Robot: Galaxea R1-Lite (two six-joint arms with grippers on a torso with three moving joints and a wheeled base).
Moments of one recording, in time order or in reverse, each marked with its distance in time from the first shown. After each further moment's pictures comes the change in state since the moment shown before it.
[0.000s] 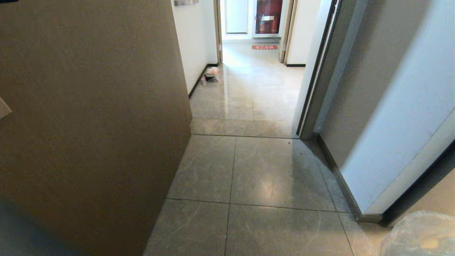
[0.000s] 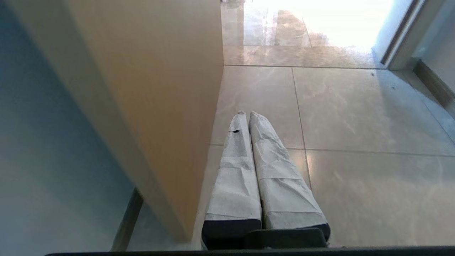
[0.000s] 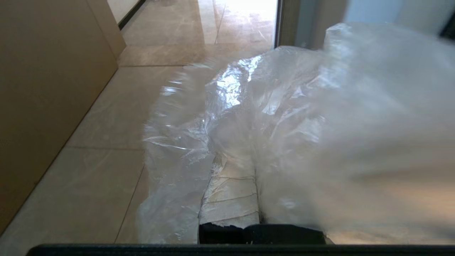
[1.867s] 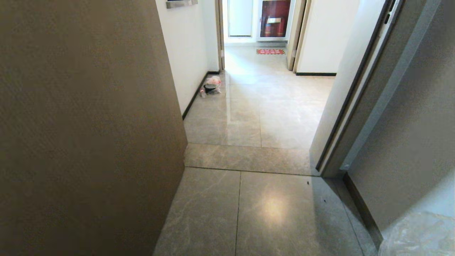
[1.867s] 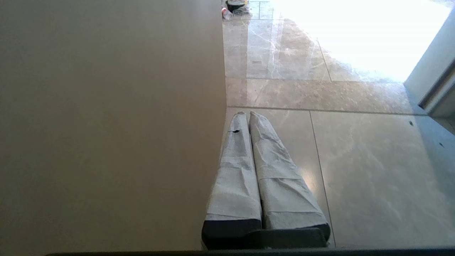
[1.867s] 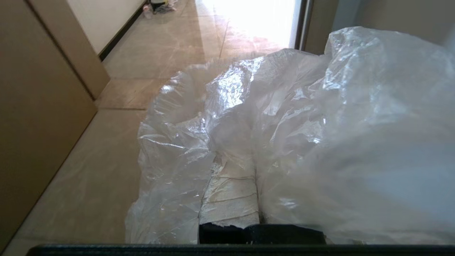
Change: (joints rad) left arm 0.000 0.000 0.000 0.000 0.000 0.001; right arm 0.000 0.000 0.000 0.000 0.000 0.000
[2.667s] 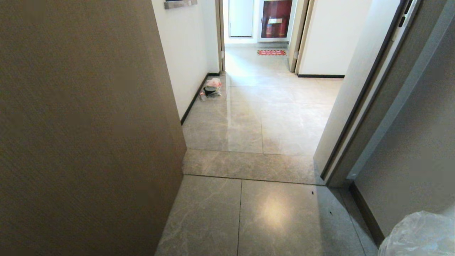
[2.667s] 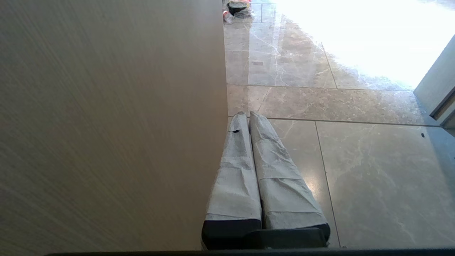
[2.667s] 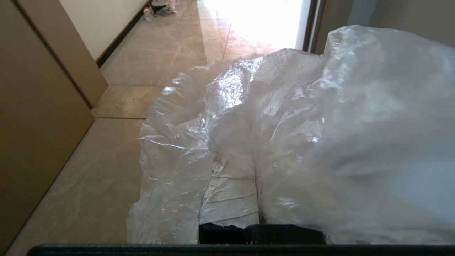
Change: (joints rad) left arm 0.000 0.000 0.000 0.000 0.000 0.002; right arm 0.000 0.000 0.000 0.000 0.000 0.000
